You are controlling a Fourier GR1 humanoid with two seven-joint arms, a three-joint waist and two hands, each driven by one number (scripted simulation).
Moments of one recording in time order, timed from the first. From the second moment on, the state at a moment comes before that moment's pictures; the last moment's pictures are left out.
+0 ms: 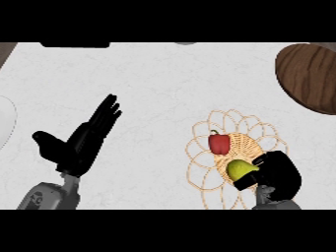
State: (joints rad) left arm -0.15 0.26 -0.30 -1.53 0.38 0.09 0.08; right arm -0.02 -0.01 0.18 -1.54 1.13 -0.07 1.22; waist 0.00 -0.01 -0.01
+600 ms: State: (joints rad) left arm -0.17 0.23 -0.30 -1.54 0.36 0.08 0.10; right arm -0.14 -0.12 0.24 -1.46 1.11 0.08 0.94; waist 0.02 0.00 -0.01
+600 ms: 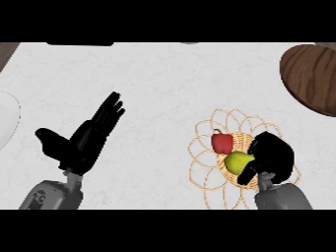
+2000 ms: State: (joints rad) left arm -0.14 0.18 -0.24 -1.54 0.30 0.03 0.11; right arm -0.52 -0.41 -0.04 -1.77 0.97 0.36 0.64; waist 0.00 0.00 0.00
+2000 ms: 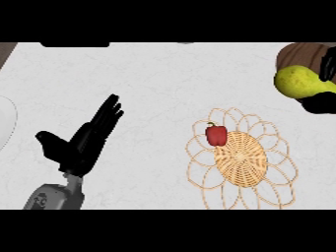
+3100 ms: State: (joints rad) left arm -0.16 0.14 -0.23 -1.57 0.26 0.00 0.15; right arm -0.86 -0.61 -0.29 -0.68 1.03 -0.18 0.13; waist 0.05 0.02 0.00
